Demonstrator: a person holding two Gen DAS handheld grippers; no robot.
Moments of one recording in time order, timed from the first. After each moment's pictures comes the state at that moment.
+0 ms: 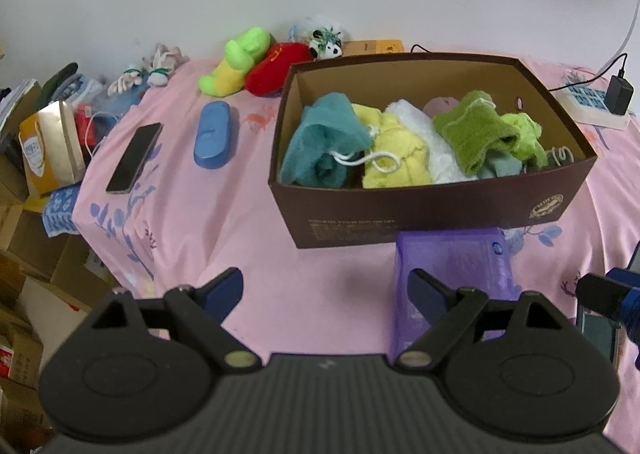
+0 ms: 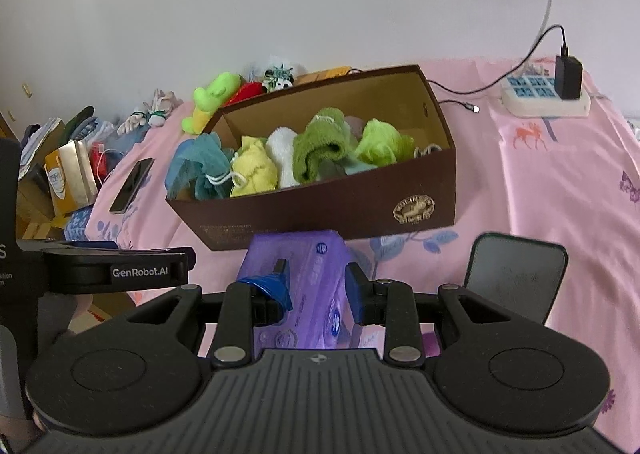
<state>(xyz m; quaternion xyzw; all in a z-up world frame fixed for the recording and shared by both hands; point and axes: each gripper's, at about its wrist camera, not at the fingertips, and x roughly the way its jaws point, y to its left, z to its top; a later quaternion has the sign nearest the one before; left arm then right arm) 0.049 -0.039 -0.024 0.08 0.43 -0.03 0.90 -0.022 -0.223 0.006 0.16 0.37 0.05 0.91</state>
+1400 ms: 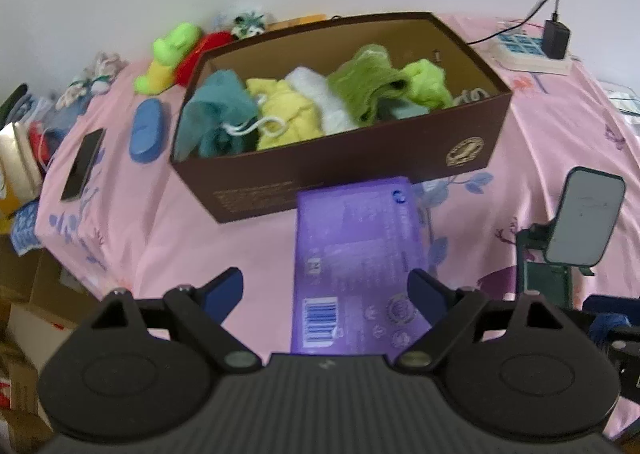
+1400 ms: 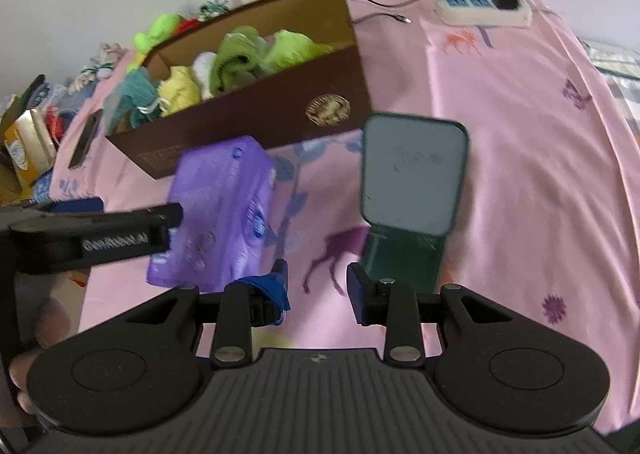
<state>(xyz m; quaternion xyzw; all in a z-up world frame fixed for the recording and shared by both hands) 0.020 -0.098 -0.037 0.12 0.46 -0.10 0.88 -0.054 -0.263 -0.017 0.17 0.48 0.00 0.86</state>
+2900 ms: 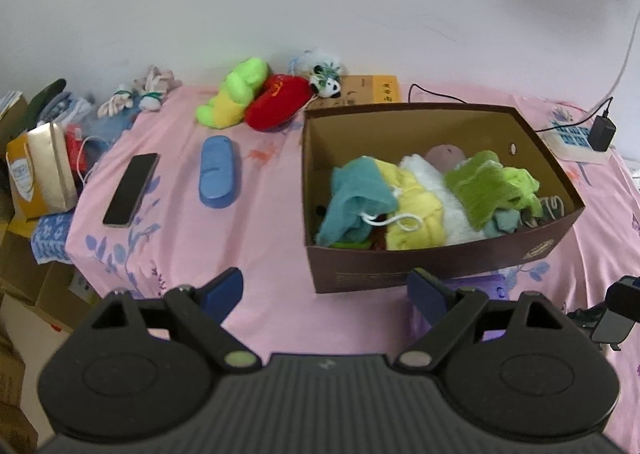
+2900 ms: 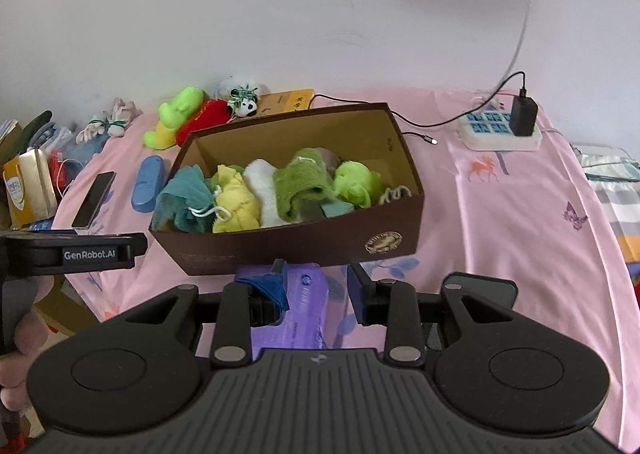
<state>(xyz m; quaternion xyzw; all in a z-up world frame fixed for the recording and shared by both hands) 0.074 0.007 0.018 0.06 0.41 -0.07 0.91 -0.013 -0.196 0.060 0.11 0.37 -0.04 0.92</state>
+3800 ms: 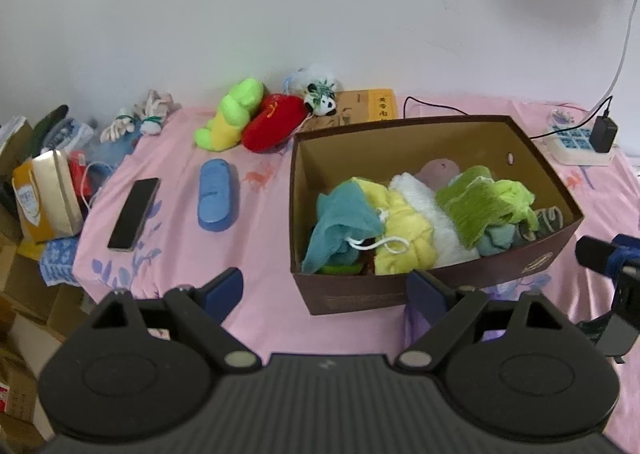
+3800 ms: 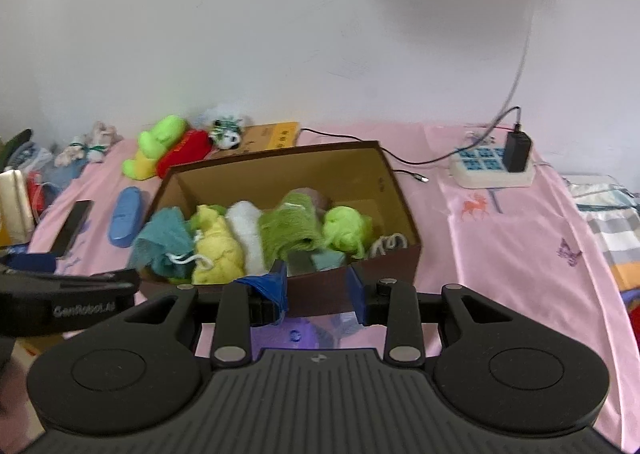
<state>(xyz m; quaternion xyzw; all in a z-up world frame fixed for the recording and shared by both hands) 0.078 -0.022 0.024 0.09 0.39 -0.06 0.91 0.019 -0.191 0.058 0.09 0.33 -0.08 0.93</state>
